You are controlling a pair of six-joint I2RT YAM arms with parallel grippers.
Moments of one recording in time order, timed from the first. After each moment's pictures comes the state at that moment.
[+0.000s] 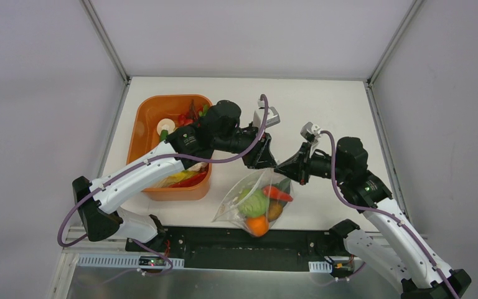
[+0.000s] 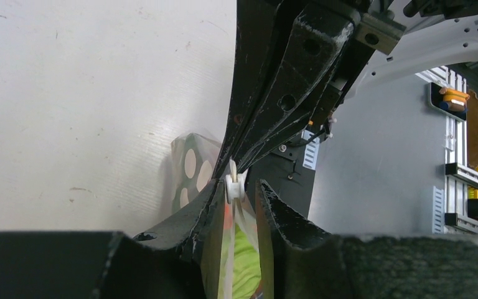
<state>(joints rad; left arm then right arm) -0.96 1.37 1.41 -0.47 0.48 -0.21 0.52 0.72 0.75 -0.30 -0.72 0.20</state>
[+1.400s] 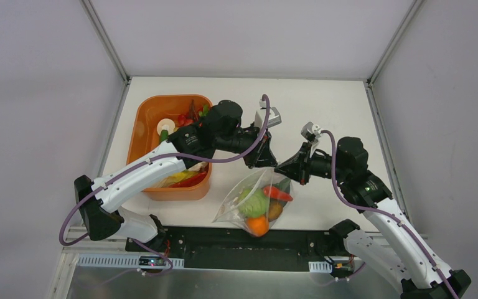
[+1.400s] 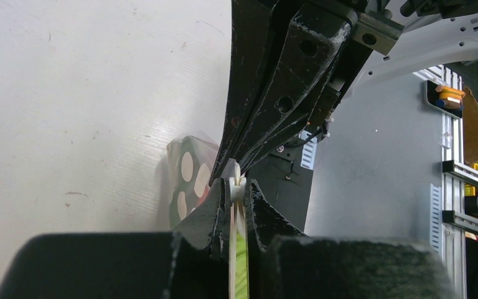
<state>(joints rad) -0.96 1.38 1.41 -0.44 0.49 -0.21 0.51 0.72 0.75 -0.30 -0.73 0.20</state>
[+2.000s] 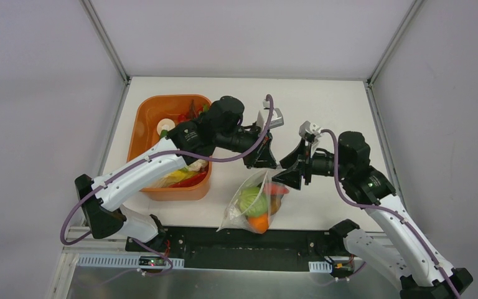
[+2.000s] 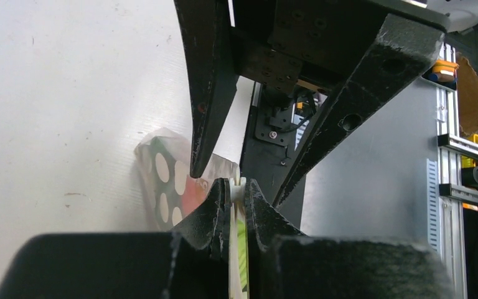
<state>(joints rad) -0.96 1.40 1.48 -0.54 0.54 -0.15 0.51 0.75 0.82 -0.37 -0.84 0.14</state>
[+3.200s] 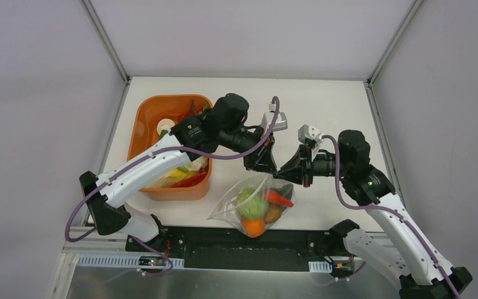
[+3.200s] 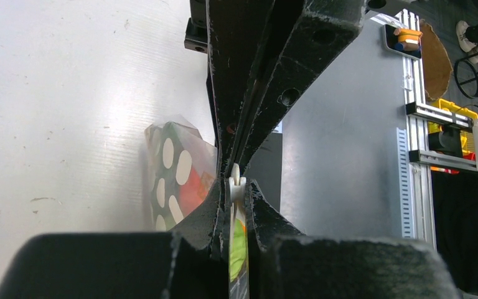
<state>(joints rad) -0.96 1.45 1.56 -0.64 0.68 -0.11 0.51 0.77 0.85 -0.38 -0.98 -0.01</state>
